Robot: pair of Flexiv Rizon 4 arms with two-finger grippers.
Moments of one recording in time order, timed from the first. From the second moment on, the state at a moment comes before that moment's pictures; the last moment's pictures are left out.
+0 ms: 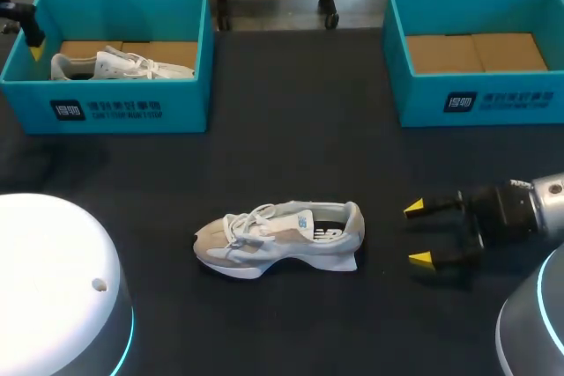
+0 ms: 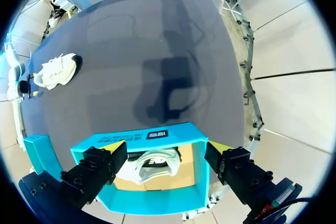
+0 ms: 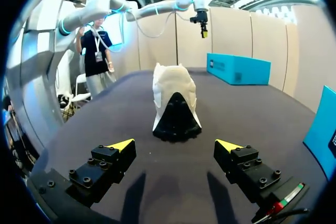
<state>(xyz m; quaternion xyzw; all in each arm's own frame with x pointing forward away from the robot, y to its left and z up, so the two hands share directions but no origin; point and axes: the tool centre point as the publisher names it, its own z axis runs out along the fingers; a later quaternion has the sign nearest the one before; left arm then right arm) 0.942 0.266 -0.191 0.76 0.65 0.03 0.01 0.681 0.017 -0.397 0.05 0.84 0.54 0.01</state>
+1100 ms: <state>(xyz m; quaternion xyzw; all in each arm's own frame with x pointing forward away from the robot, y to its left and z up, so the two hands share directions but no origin) 0.942 0.266 -0.191 0.76 0.65 0.03 0.01 0.690 0.088 -0.403 0.05 0.82 0.57 0.00</state>
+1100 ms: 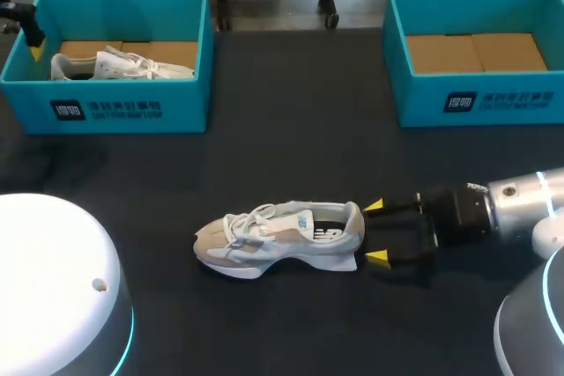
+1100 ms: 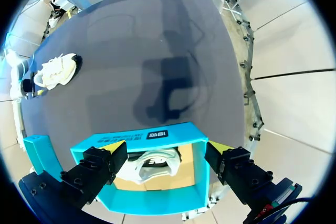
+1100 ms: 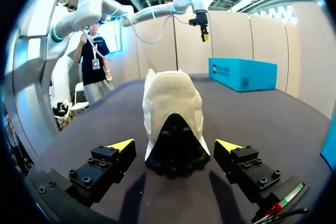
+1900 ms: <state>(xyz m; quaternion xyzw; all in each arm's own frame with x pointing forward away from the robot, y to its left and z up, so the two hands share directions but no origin) 0.942 0.266 -0.191 0.76 0.65 0.03 0.01 0.693 0.126 -0.406 0.01 0.82 0.57 -0.01</state>
